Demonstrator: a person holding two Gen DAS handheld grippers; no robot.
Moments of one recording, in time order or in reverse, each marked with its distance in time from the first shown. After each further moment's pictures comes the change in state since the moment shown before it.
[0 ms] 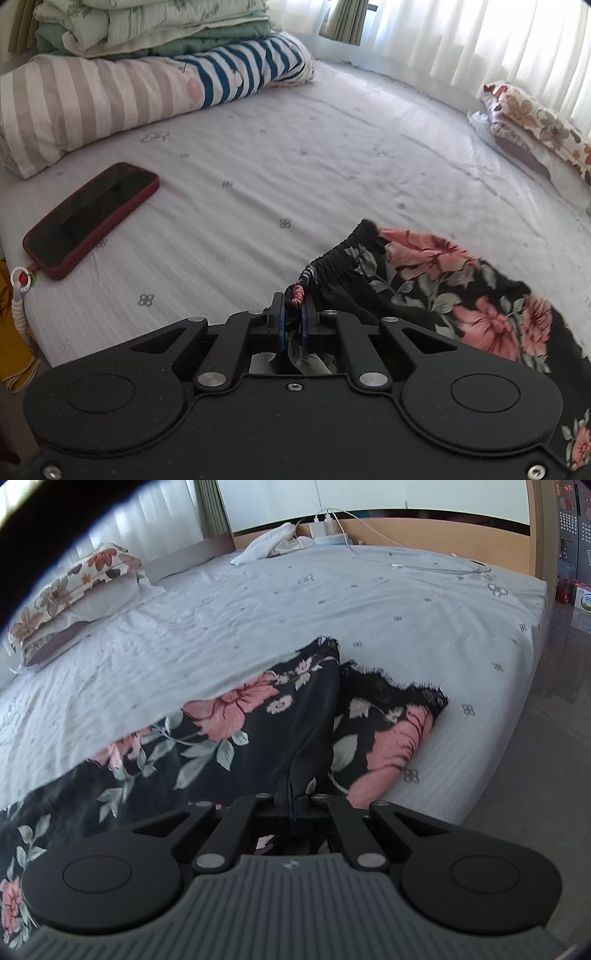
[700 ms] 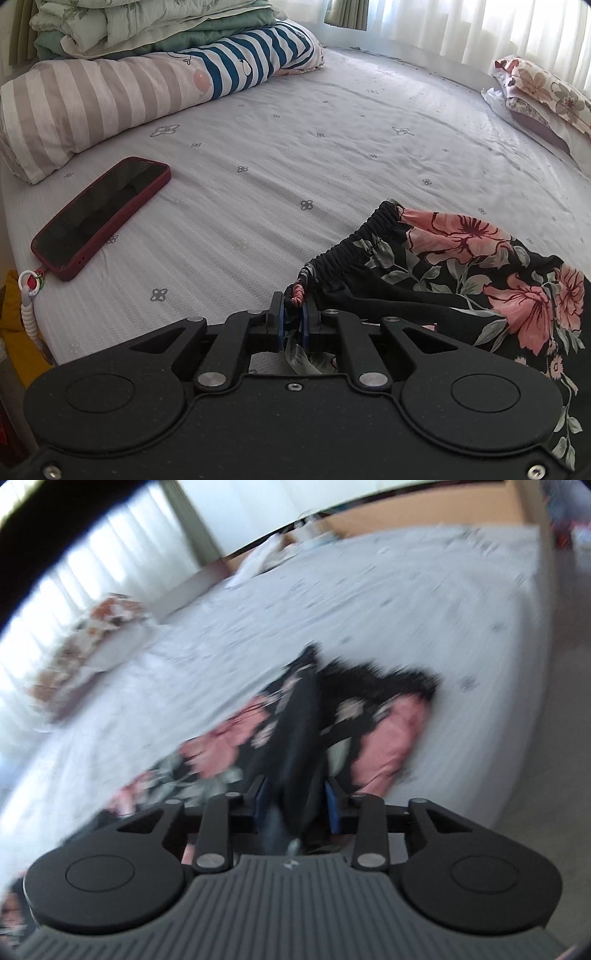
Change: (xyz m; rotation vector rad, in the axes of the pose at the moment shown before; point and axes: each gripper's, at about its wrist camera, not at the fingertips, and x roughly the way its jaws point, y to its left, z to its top) left arm 0.018 -0.006 -0.007 0.065 0.017 0.084; right arm 0.016 -0.047 0.007 0.211 -0.007 0.247
